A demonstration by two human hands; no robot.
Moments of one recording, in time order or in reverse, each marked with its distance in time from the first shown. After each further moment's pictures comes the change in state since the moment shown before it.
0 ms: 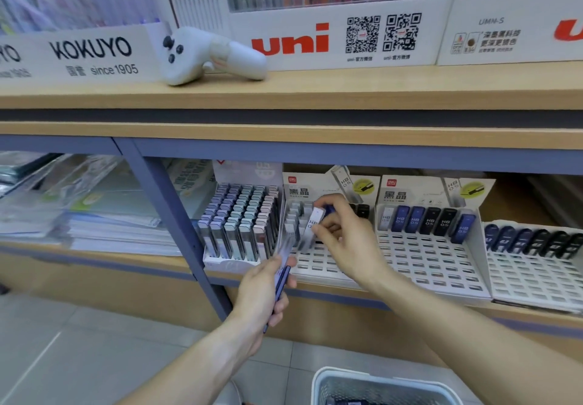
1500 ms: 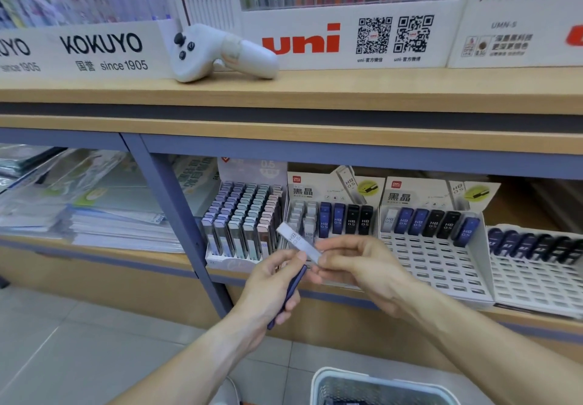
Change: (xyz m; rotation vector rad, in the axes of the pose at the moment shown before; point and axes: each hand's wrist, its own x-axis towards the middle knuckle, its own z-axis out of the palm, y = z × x) left_hand -0.004 0.009 0.002 0.067 -0.201 0.096; right_hand -0.029 -0.026 -0.019 0.747 -0.201 0.650
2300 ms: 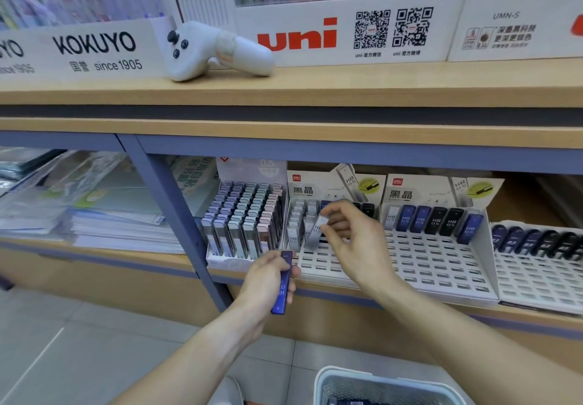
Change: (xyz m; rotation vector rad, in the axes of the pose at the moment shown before) left_hand 0.021 -0.003 -0.004 -0.058 0.197 -0.102; right_hand 0.037 0.012 0.003 -0.695 0.328 -0.651
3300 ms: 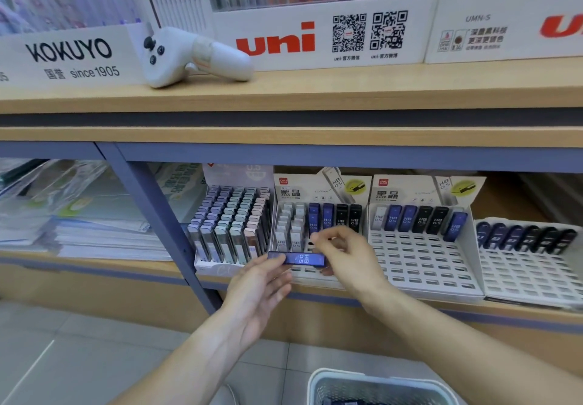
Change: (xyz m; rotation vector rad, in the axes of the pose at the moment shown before) left_hand -0.005 0.004 0.008 -0.401 0.063 -0.129; right_hand -0.016 -0.001 -0.006 0.278 -0.115 0.496
